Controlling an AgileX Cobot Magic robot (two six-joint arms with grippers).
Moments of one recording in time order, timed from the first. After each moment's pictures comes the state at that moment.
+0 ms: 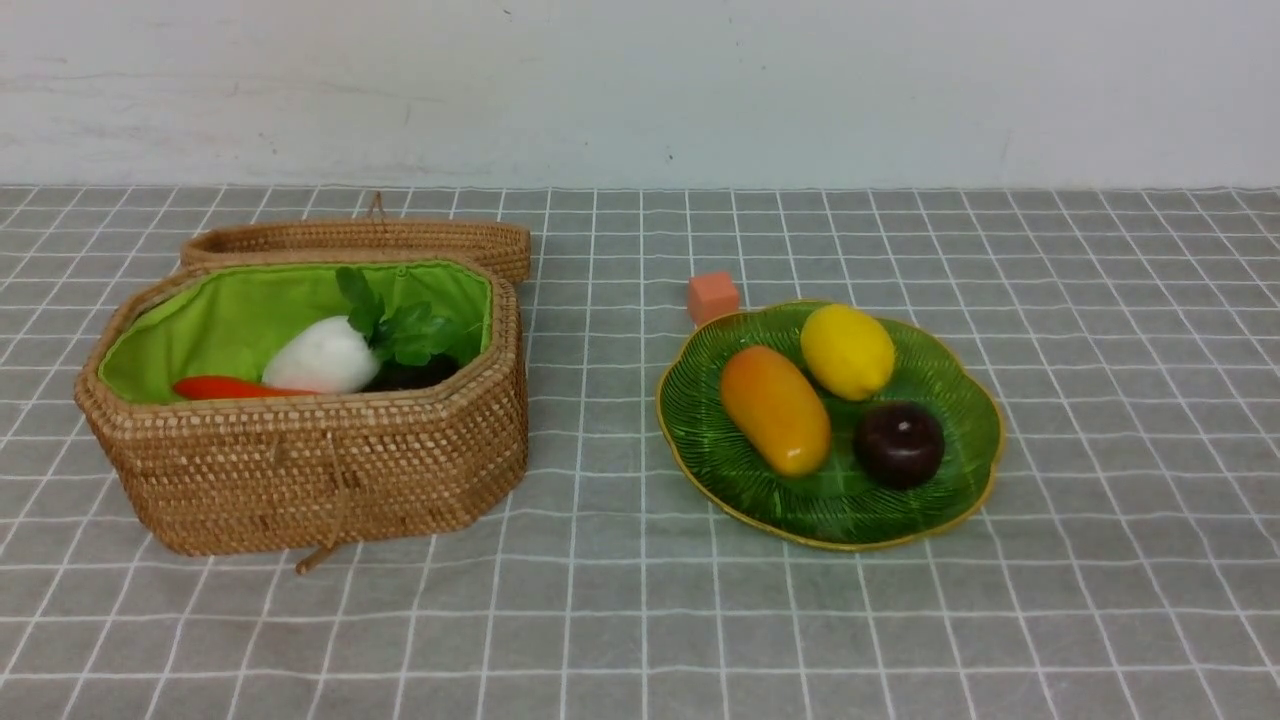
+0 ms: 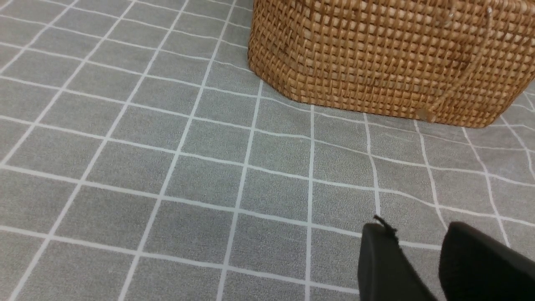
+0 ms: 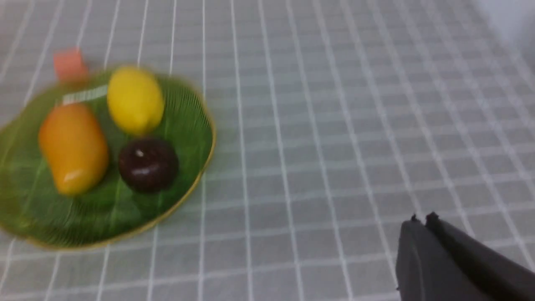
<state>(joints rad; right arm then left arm) 0.08 0.53 -0.63 -0.27 0.63 0.29 -0.02 -0.01 0.03 0.10 0.39 -0.34</state>
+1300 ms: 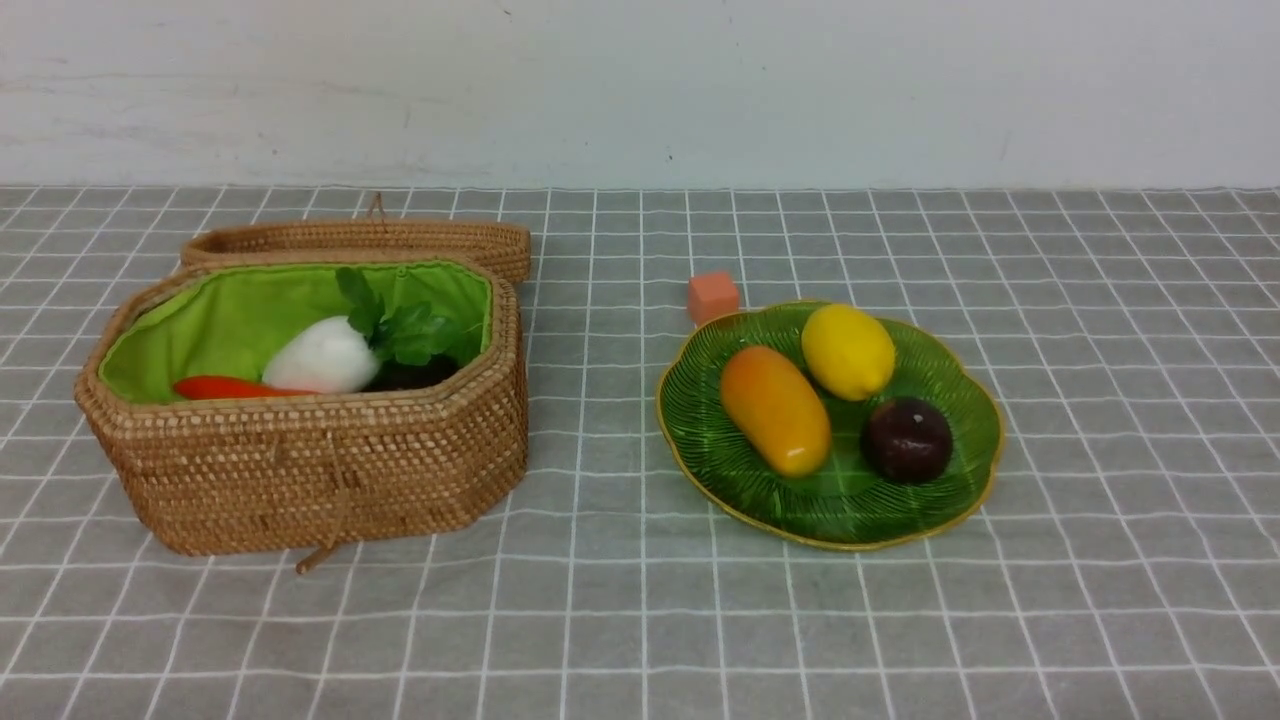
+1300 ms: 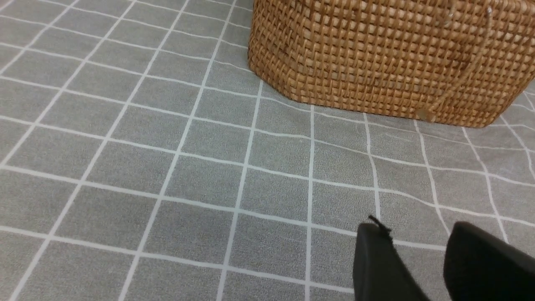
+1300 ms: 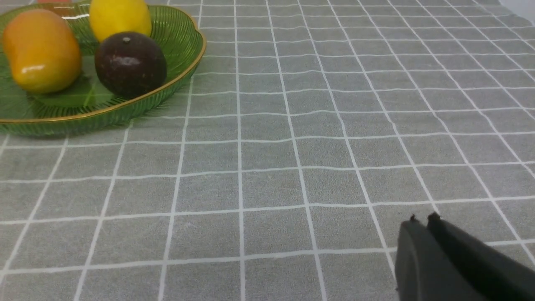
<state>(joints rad) -0.06 -0.01 0.02 -0.09 0.37 0.06 -0.02 -0.01 0.03 0.10 0.39 -0.34</state>
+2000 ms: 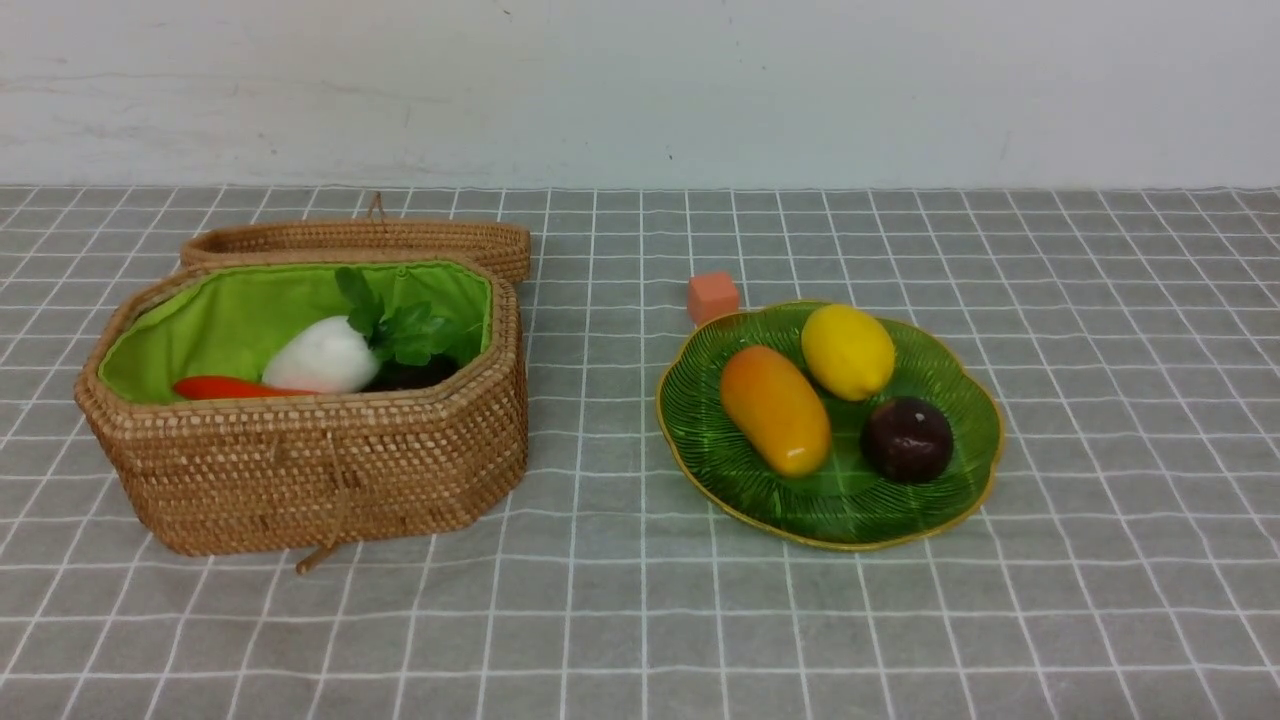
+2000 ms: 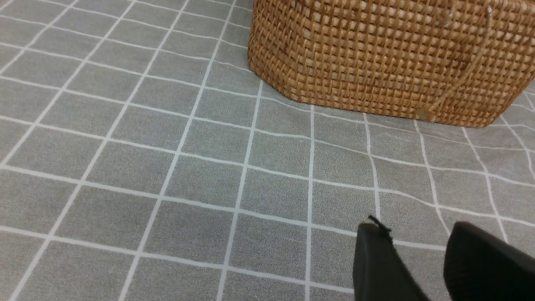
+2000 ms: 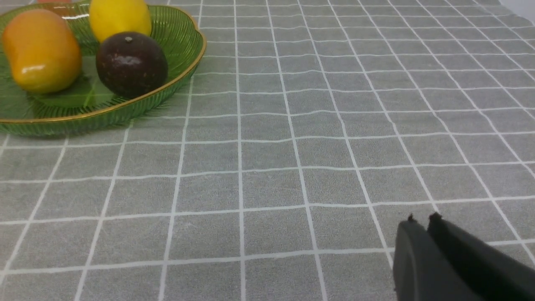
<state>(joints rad) -0.06 -0.01 0.02 -0.08 0.37 0.06 -0.02 -0.01 0.03 0.10 0.39 -0.34</state>
